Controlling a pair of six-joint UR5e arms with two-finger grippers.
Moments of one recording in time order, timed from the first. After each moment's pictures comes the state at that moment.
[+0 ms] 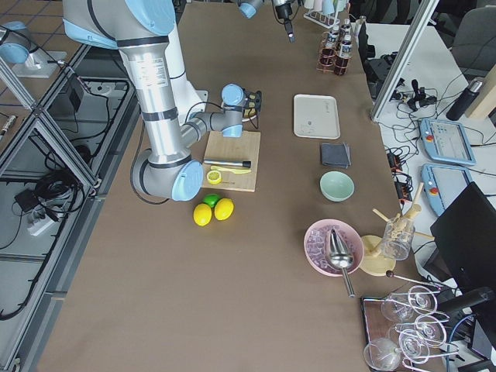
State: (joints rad) left arm -0.89 -1.84 -1.88 -2.15 -1.98 -1.18; right arm 0.38 -1.24 1.68 -0.50 1.85 1.56
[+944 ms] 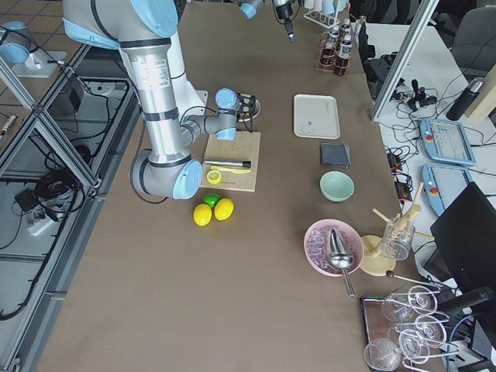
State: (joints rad) left arm -0.89 -1.85 -1.88 -2.15 -1.98 -1.18; right arm 0.32 -1.25 1.66 -0.50 1.76 1.57
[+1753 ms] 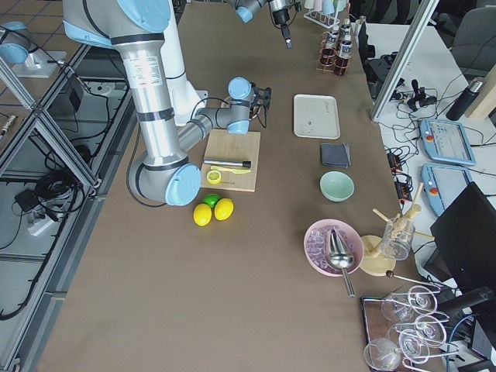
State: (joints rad) left arm -0.82 -1.89 -1.89 -2.15 -1.95 -1.28; right arm 0.50 -1.28 1.79 -0.60 1.91 1.58
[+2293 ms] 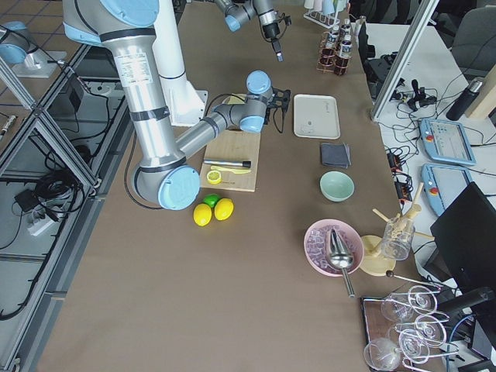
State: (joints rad) left arm -0.61 -1.93 -1.89 -2.15 -1.73 -1.41; right arm 0.74 -1.28 1.82 -0.88 2.09 1.44
